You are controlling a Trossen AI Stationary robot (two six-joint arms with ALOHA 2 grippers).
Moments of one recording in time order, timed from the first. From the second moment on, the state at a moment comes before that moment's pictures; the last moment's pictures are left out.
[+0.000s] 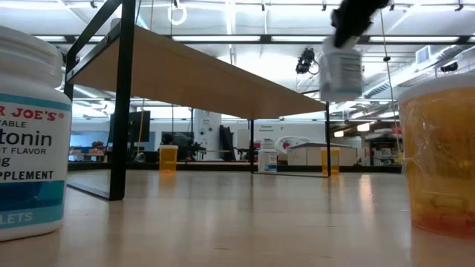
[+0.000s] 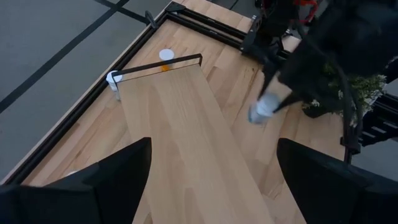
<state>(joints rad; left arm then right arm) -0.12 1.58 2.32 -1.47 -0.36 -0.49 0.30 1.47 1.32 -0.99 0.29 0.47</state>
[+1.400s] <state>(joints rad) -0.12 1.61 2.32 -1.47 -0.34 -0.49 -0.23 1.47 1.43 -1.00 0.17 0.26</state>
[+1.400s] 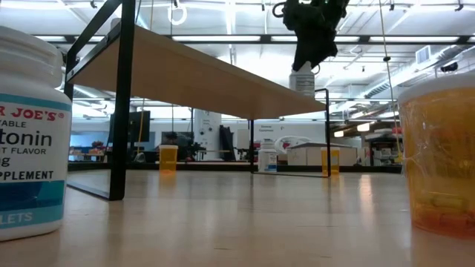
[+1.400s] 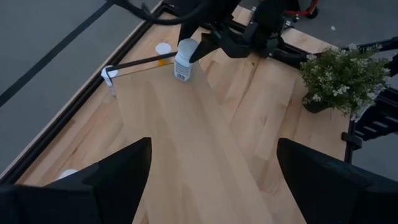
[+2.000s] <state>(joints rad) -0.14 1.60 2.32 -1.57 -0.30 -0.48 -0.22 1.47 1.51 -0.98 0.16 0.34</state>
